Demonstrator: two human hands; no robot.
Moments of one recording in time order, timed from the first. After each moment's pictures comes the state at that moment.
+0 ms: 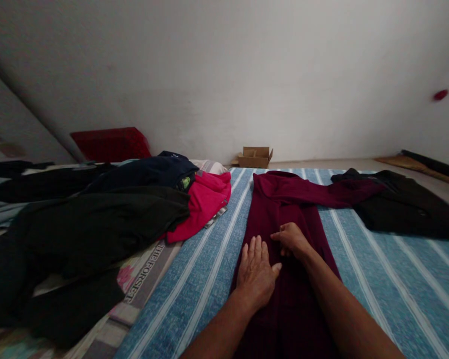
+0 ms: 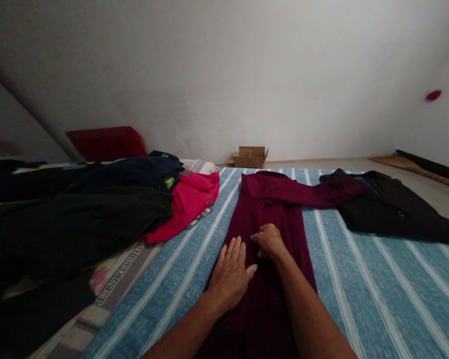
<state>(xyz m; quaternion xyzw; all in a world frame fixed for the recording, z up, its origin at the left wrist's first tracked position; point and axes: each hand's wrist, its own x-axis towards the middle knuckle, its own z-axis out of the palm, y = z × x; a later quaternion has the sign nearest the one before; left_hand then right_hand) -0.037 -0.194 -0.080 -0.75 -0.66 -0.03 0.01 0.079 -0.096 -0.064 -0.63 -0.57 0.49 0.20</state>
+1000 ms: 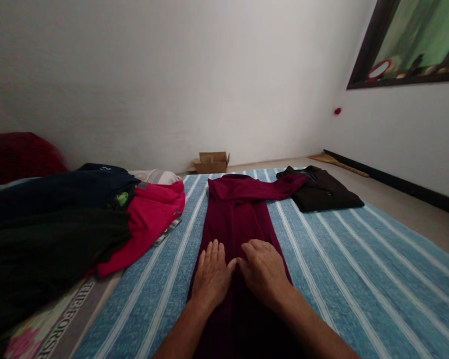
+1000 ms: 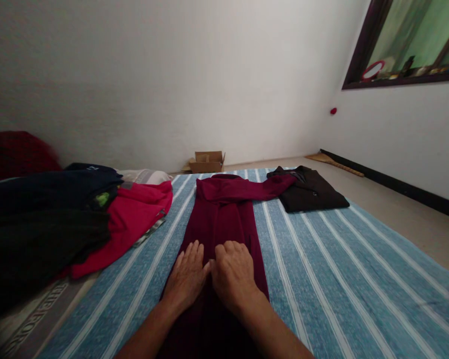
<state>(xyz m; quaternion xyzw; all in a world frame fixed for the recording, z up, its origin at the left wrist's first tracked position) -0.045 -0.185 -0.071 -0.78 -0.62 0.00 0.07 0.107 -0.215 0.002 -0.60 -0.78 0.06 0.19</state>
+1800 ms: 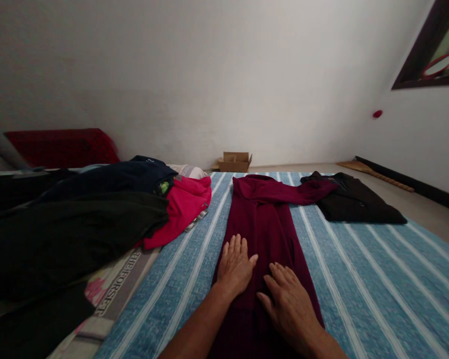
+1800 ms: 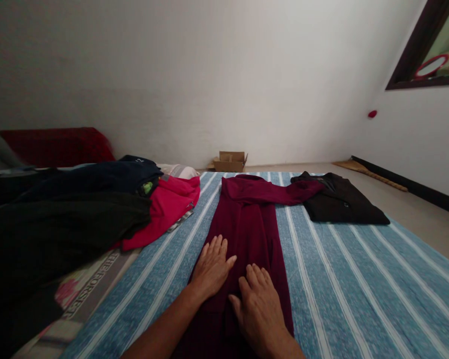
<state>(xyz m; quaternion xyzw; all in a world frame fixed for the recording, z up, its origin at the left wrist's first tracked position) -0.039 -0.192 -0.068 -0.77 -0.64 -0.03 0.02 0.112 -0.260 -0.071 -0.55 -0.81 0.02 0.21</state>
